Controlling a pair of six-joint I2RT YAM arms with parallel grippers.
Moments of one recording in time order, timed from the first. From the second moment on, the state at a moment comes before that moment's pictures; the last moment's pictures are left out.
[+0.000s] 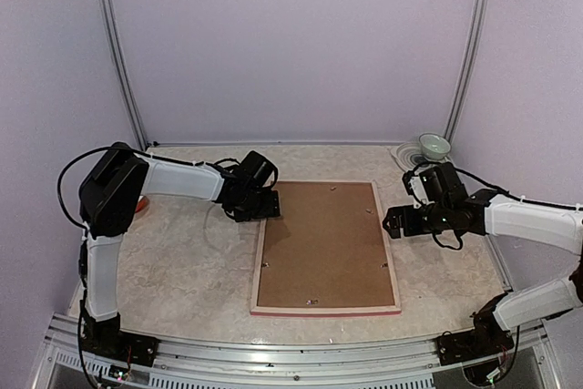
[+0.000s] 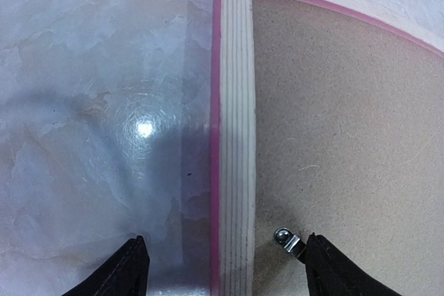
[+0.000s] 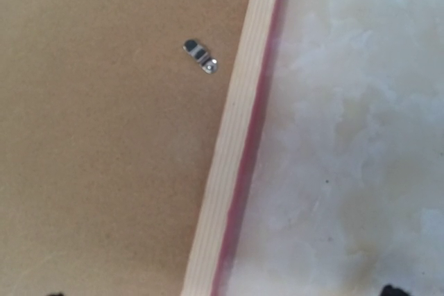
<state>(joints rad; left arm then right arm) -0.71 2.11 1.43 -0.30 -0.19 -0.71 0.50 1.24 0.70 -0.30 0.06 0.30</state>
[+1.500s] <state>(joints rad) -0.75 2.14 1.49 -0.40 -0.26 -0.70 0.50 1.21 0.69 -0.29 0.05 0.30</state>
